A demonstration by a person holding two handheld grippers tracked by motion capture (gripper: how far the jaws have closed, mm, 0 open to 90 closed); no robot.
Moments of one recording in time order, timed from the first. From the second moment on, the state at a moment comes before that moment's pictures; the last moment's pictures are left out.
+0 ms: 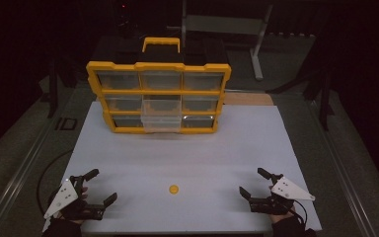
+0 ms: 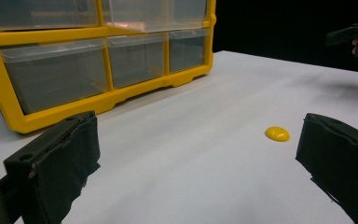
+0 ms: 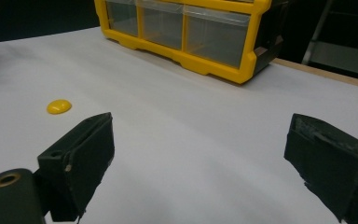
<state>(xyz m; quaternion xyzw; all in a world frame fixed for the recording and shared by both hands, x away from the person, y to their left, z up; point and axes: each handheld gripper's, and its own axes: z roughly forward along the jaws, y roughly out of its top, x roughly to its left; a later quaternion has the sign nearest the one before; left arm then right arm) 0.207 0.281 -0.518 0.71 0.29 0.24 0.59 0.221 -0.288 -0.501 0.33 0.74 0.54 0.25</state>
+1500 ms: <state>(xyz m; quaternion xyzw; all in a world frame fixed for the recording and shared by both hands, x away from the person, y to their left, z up) 0.212 0.277 -0.485 0.71 0.28 0.21 0.61 0.220 -0.284 -0.501 0.33 0.74 0.53 0.27</state>
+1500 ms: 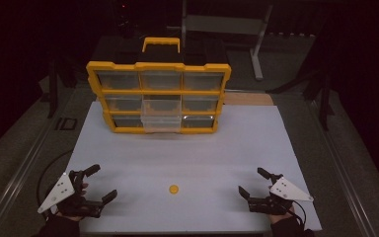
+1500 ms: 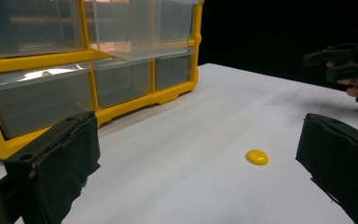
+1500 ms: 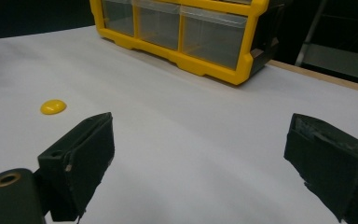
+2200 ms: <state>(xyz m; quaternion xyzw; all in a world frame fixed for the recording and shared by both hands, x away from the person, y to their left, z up) 0.234 0.246 -0.439 0.73 0.23 0.18 0.62 0.220 -0.283 -0.502 0.32 0.74 0.53 0.26</state>
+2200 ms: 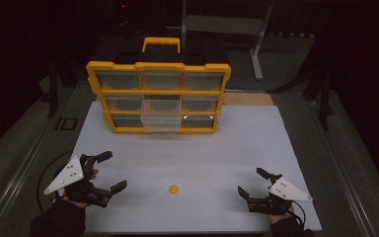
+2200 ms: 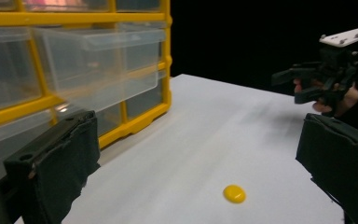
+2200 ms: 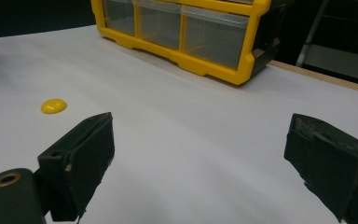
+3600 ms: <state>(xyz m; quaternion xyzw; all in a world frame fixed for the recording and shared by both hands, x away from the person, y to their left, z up) 0.268 0.158 -0.427 0.77 0.16 0.11 0.60 0.219 -0.282 -0.501 0.32 0.73 0.54 0.26</state>
